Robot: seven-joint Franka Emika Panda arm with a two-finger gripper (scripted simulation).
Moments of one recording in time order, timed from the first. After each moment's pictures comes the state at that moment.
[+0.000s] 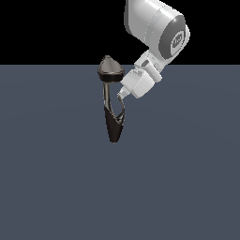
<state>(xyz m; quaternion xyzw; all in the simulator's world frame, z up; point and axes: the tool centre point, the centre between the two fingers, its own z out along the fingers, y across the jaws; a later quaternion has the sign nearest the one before) 0.043 0.000 0.178 -0.70 0.60 0.29 0.25</state>
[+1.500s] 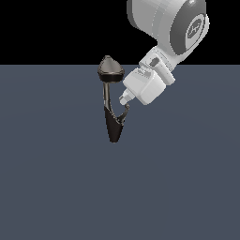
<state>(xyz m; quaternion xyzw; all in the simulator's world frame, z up) -0.027 -0.008 0.184 -0.71 0.59 0.28 0.25</state>
